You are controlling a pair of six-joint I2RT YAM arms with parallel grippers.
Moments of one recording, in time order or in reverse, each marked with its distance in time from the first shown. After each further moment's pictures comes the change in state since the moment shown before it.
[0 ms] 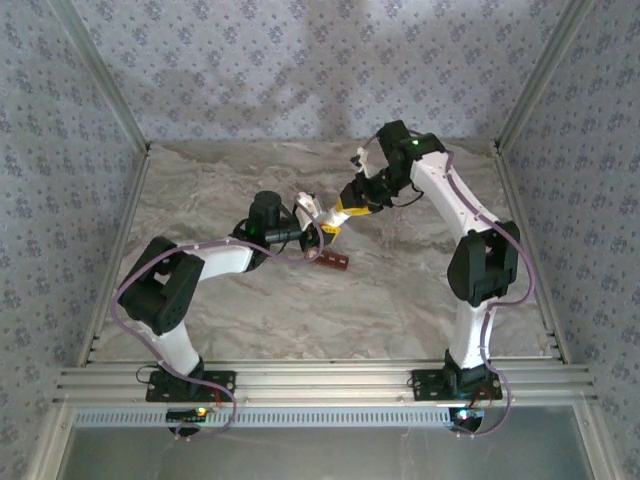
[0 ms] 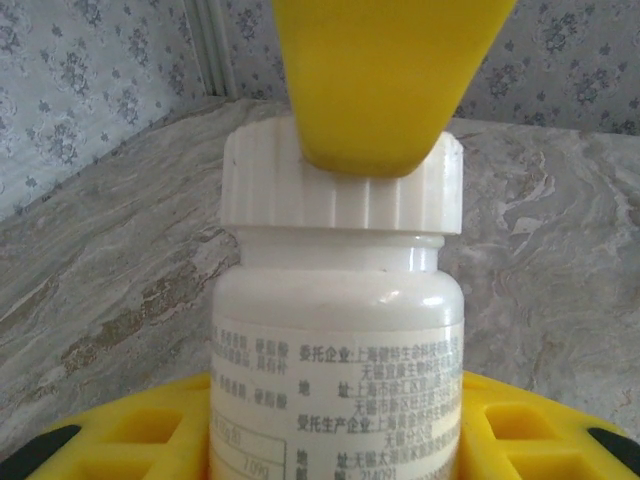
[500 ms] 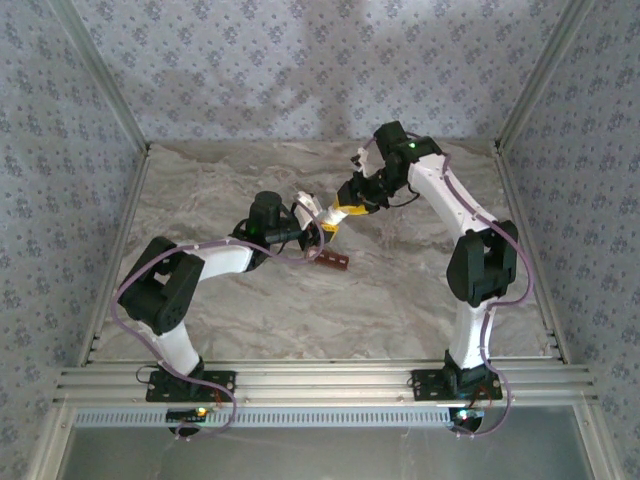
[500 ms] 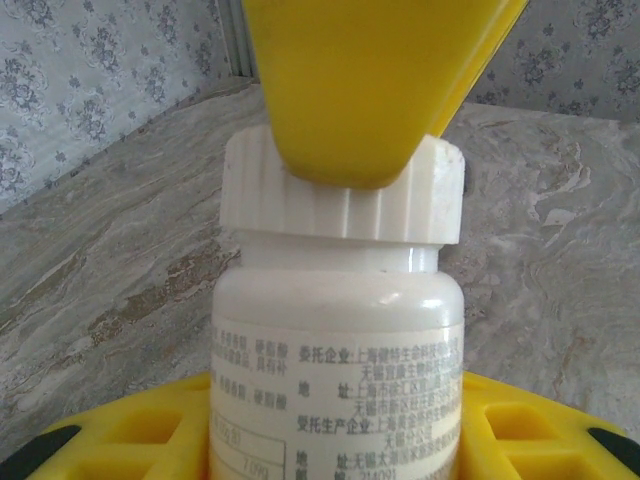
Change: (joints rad) left arm 0.000 0.000 0.000 -0.018 -0.055 -0.005; right arm 0.012 0.000 -0.026 0.077 0.023 0.132
